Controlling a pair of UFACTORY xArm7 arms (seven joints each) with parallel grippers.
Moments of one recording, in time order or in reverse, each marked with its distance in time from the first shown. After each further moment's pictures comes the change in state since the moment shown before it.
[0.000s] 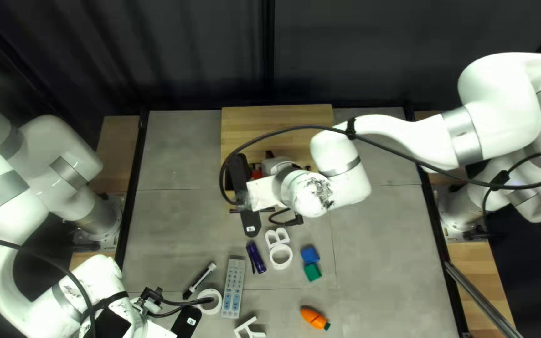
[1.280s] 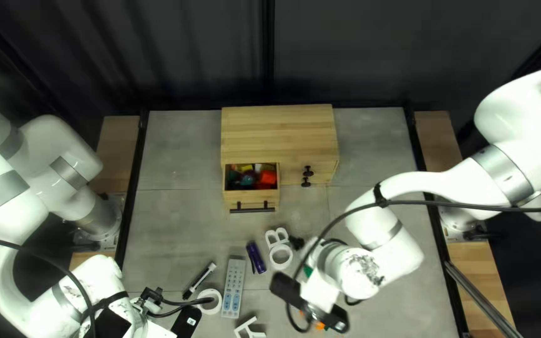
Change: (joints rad) left arm 0.000 0.000 0.000 0.000 0.000 0.000 0.000; right arm 0.118 -0.126 0.271 -0.175 0.378 0.081 -0.879
